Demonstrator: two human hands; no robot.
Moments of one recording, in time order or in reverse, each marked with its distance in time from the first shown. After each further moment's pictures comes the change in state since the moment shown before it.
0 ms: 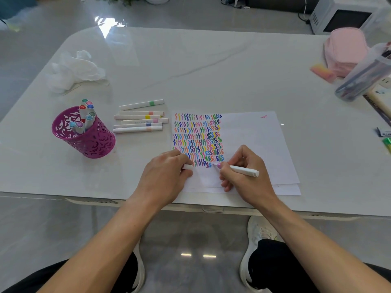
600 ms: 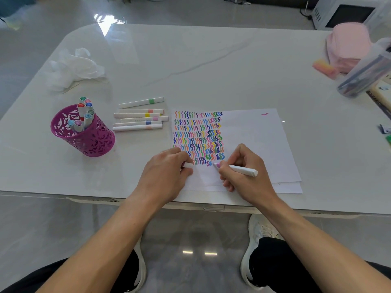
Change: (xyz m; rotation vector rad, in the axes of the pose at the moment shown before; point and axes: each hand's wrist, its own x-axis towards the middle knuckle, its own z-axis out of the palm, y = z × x) left_hand 0.001 0.000 0.001 -0.002 -0.034 -0.031; right_hand -0.001 -0.001 0.002 -0.096 -0.003 0.010
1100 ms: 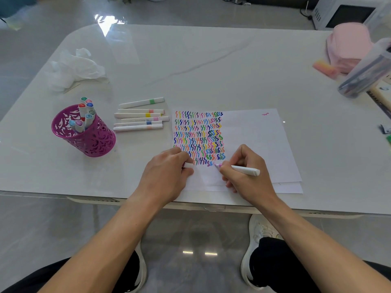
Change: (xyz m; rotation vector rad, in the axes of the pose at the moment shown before) left_hand 0.000 -0.001 0.002 0.007 0.009 -0.012; right_hand -0.001 -0.002 0.002 -0.028 0.047 0.032
